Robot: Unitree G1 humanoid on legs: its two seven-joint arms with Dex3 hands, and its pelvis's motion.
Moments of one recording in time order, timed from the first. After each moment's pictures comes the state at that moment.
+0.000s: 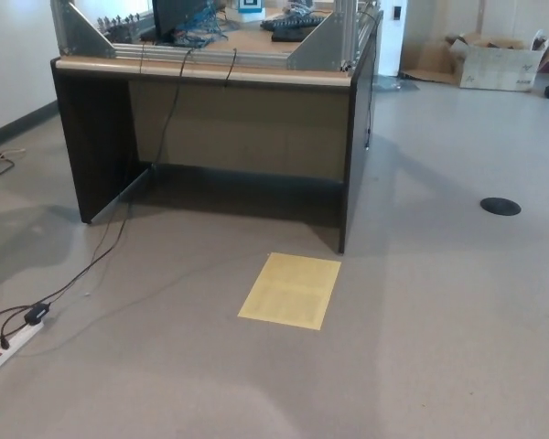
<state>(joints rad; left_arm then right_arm) 0.11 0.62 -0.07 0.82 0.40 -0.77 0.35 -0.13 -0.32 -0.09 1.05 -0.11 -0.72 0.08</state>
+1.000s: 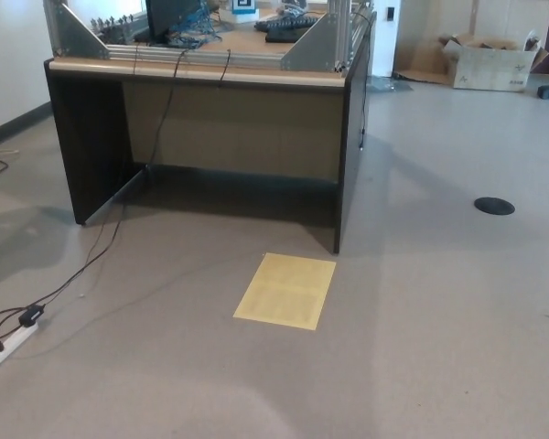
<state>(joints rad) 0.05 0.62 -0.02 0.96 0.26 -0.87 0.13 -0.13 -0.32 -0.10 1.07 -0.08 -0.74 0.09</state>
